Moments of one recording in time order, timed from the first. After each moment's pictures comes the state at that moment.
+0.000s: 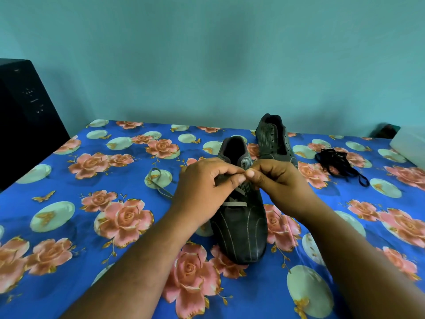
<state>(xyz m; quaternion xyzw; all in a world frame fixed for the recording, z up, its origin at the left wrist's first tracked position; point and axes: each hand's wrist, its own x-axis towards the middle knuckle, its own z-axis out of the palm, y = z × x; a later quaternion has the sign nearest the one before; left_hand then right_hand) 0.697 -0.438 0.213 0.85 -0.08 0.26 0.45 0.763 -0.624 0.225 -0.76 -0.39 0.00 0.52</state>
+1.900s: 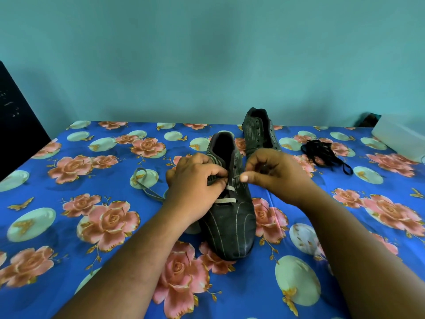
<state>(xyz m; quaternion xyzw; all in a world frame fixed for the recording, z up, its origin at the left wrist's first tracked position) 0.703 -0.449 0.211 0.94 0.02 0.19 0.28 0.783 -0.652 0.220 -0.80 -0.36 -0.03 0.47</state>
